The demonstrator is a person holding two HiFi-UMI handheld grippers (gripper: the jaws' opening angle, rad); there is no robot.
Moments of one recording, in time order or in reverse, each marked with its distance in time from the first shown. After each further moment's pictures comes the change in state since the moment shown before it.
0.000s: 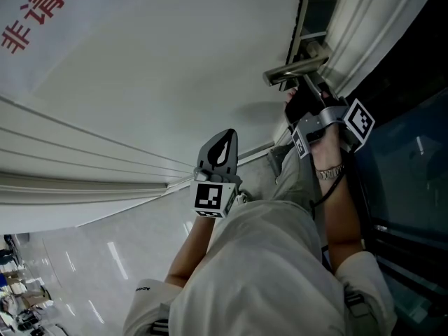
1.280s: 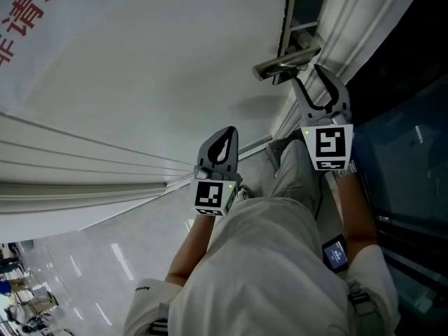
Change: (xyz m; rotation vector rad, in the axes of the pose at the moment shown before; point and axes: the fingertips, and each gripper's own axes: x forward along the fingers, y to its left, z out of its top) left arm 0.006 -0.013 -0.007 0.001 0.021 -0.044; right arm -0.026 0.015 -0.013 -2.021 0.201 -0.324
